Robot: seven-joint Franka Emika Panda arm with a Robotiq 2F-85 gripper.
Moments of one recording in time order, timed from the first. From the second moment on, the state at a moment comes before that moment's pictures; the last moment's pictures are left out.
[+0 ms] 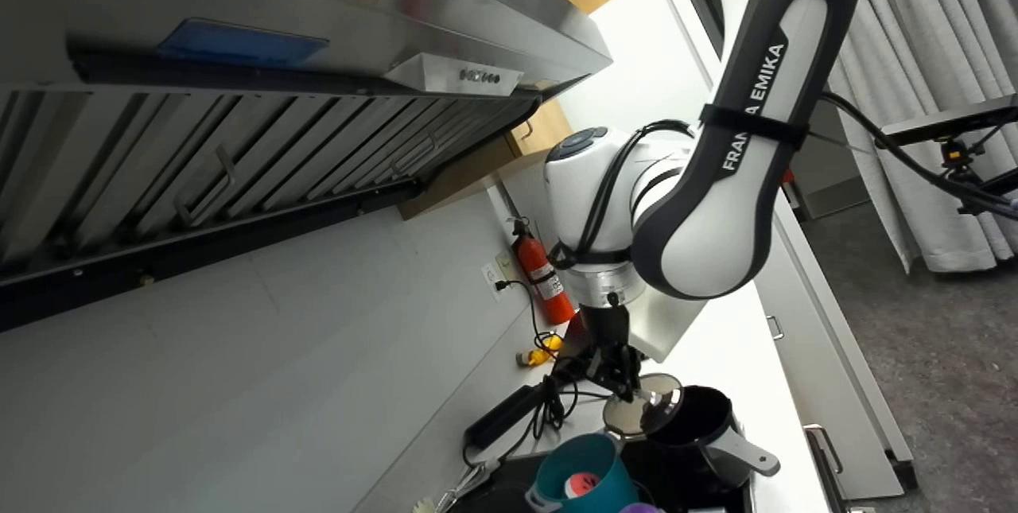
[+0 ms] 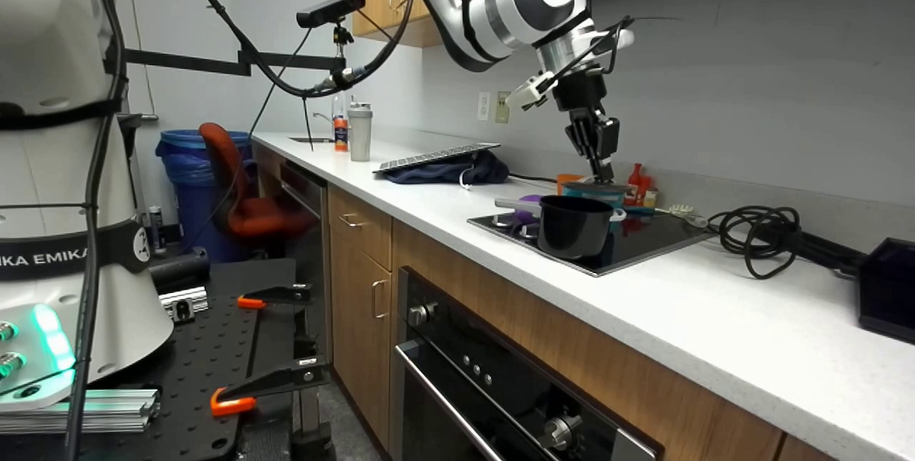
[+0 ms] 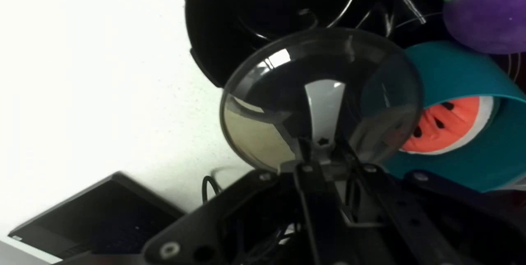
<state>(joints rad) 0.23 0.28 -0.19 -2.07 -0.38 2.70 0.60</state>
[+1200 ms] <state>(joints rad) 0.22 0.23 -0.20 -2.18 -0.43 2.74 0.68</state>
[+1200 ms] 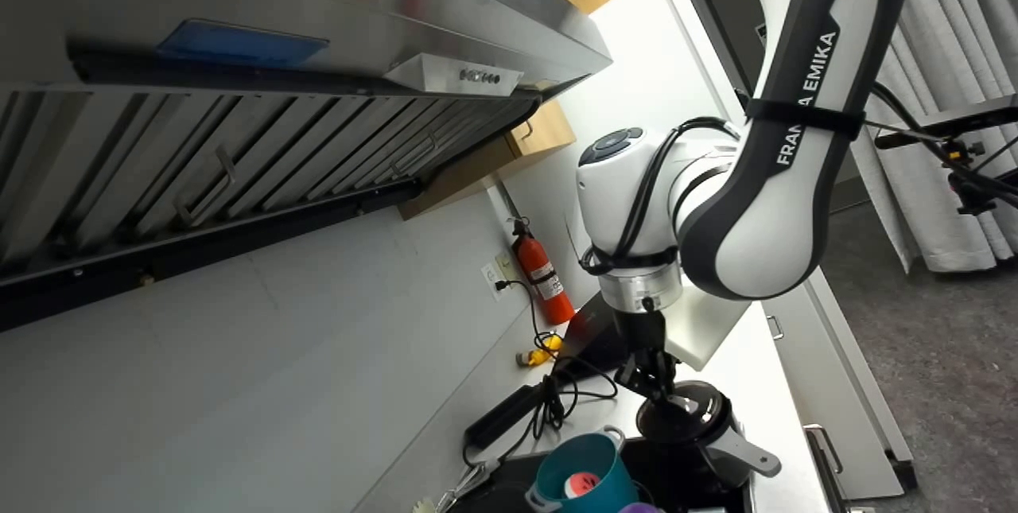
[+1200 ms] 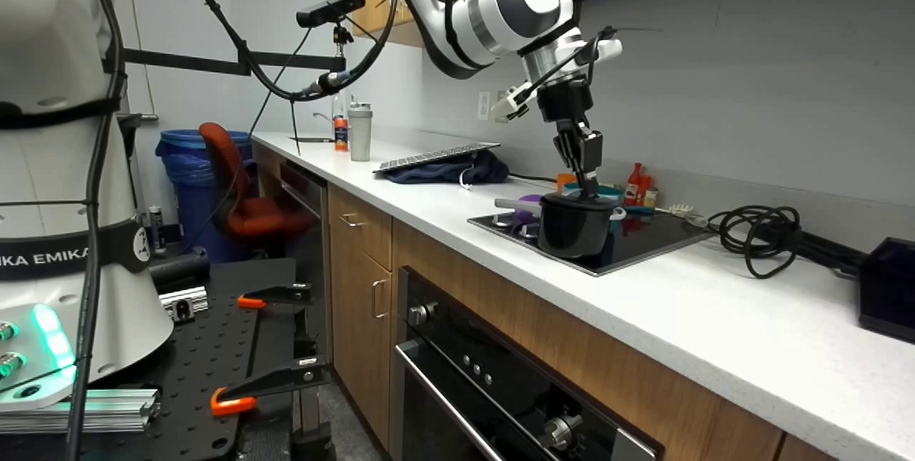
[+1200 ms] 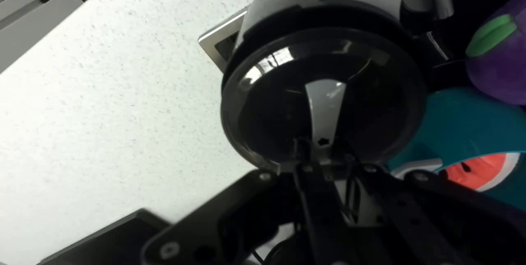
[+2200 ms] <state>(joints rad) 0.22 0.22 -0.19 -2.19 -0.43 2.74 0.68</state>
